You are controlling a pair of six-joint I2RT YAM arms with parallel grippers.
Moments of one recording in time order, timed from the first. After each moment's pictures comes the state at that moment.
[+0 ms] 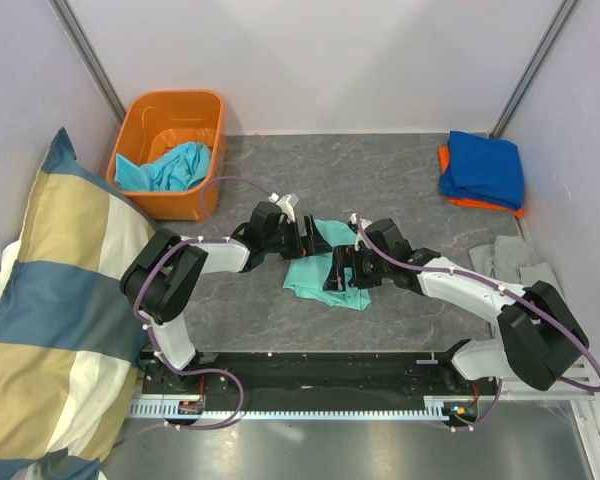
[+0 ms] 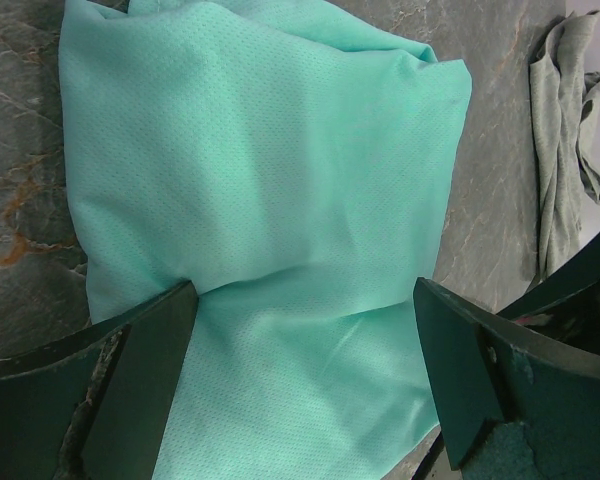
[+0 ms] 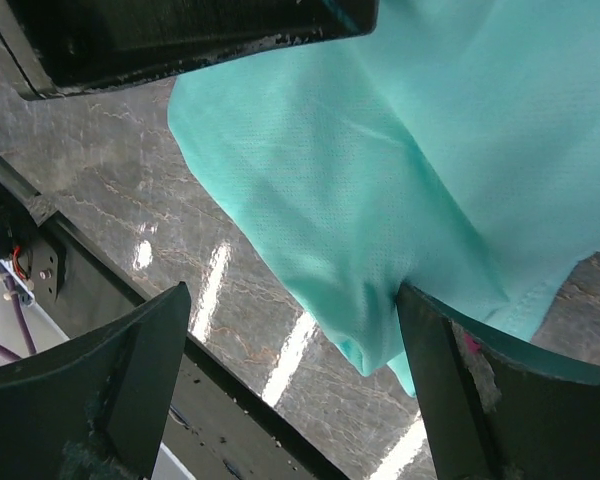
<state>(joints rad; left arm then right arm) -0.57 1.80 0.84 0.36 0.40 -0.69 0.63 1.35 0.71 -0.19 -0.33 0.52</state>
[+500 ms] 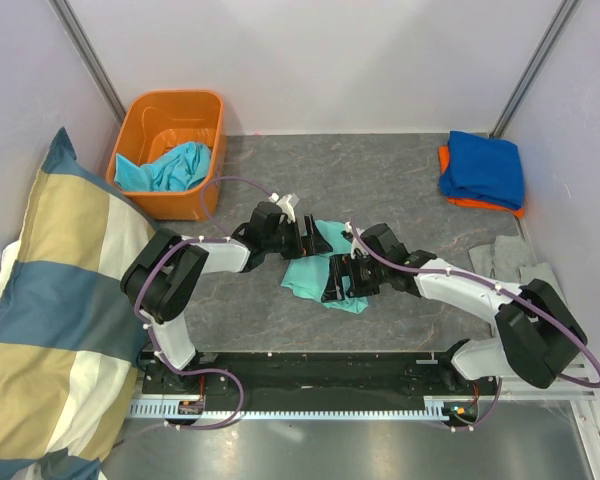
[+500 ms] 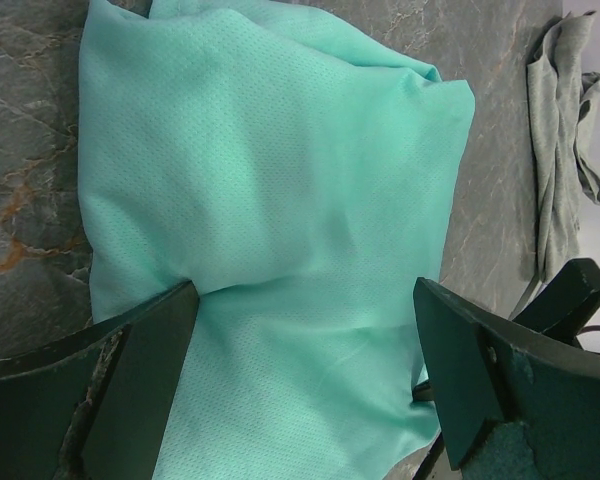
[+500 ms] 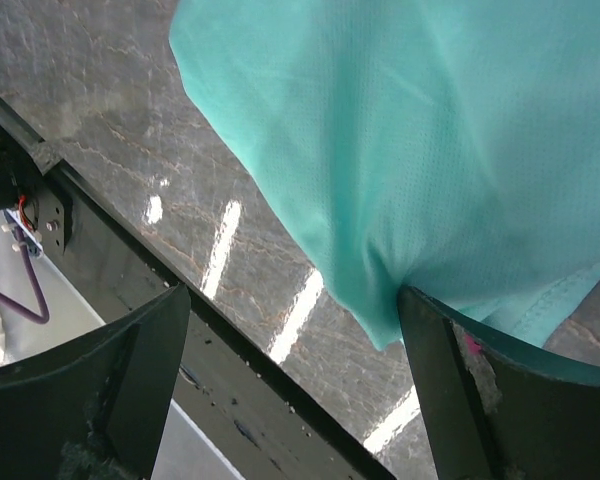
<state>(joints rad) -0.57 1.81 0.84 0.37 0.40 -0.70 0.66 1.37 0.70 -0.22 -0.41 0.52</state>
